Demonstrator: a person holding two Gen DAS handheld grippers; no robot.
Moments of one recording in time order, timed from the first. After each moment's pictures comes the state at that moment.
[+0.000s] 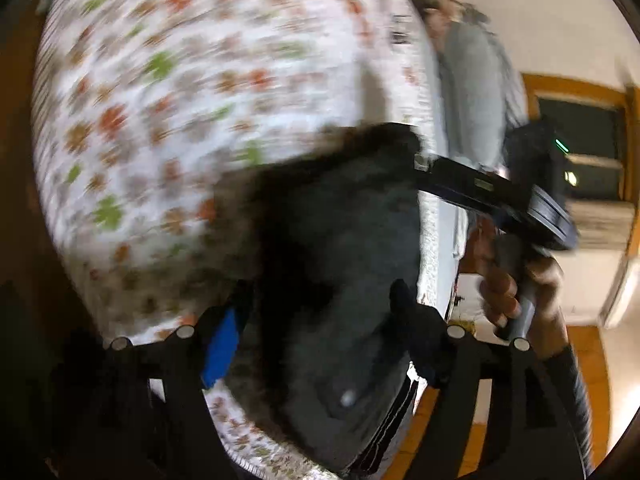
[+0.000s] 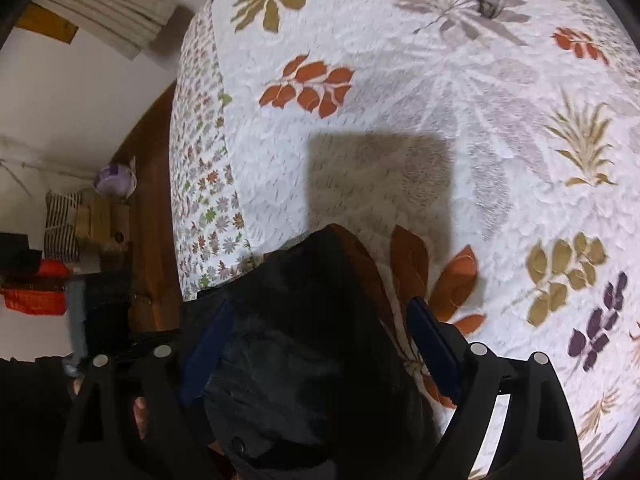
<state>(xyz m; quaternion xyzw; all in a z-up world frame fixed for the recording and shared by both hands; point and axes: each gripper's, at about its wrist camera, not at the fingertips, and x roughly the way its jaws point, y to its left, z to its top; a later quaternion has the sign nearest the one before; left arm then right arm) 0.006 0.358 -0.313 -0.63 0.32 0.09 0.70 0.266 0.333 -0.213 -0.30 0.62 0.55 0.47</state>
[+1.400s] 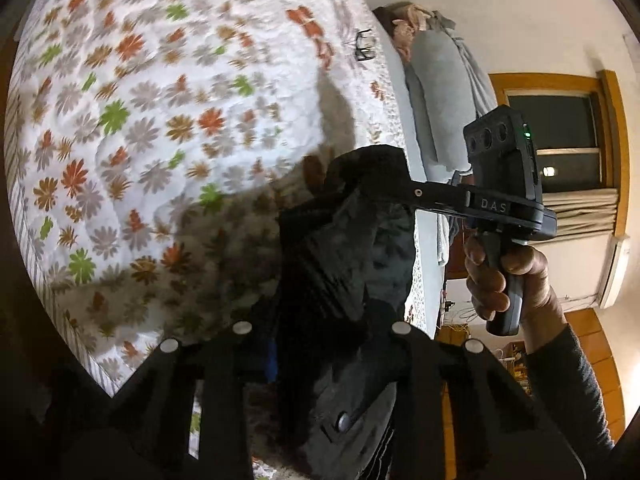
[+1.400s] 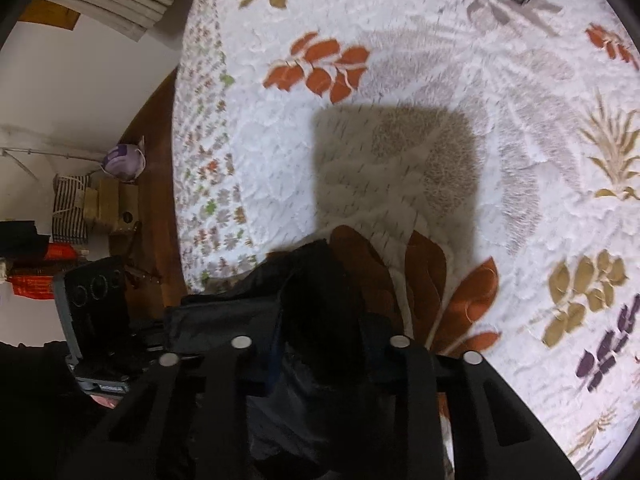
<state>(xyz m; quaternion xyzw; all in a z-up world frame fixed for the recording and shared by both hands) 0.030 0.367 -0.301 -0.62 0.27 0.08 0.73 0.277 0.338 -0.208 -0.30 0.63 0.56 0.45</state>
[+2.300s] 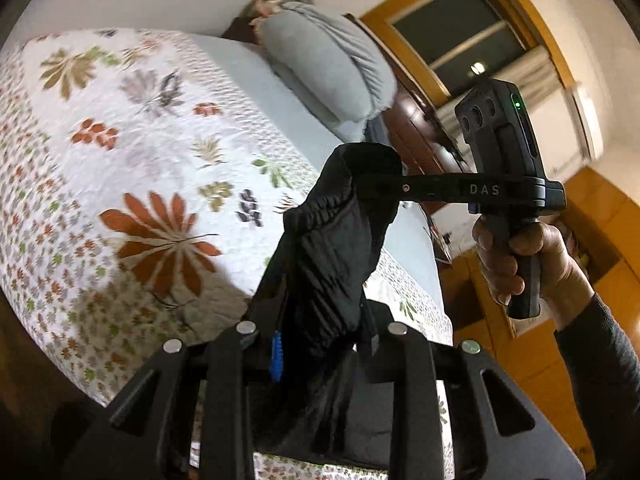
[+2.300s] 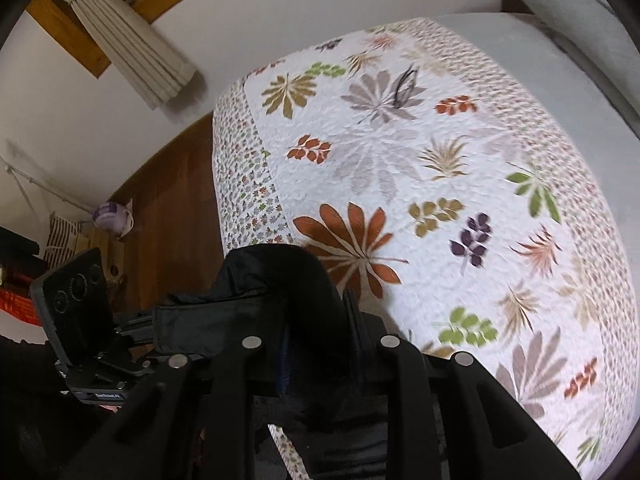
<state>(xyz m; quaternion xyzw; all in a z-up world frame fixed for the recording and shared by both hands) 0.072 0.240 -0.107 -0.41 0.28 -0.01 0.87 0.269 0.145 -0.002 -0.24 0.53 0.54 0.60</state>
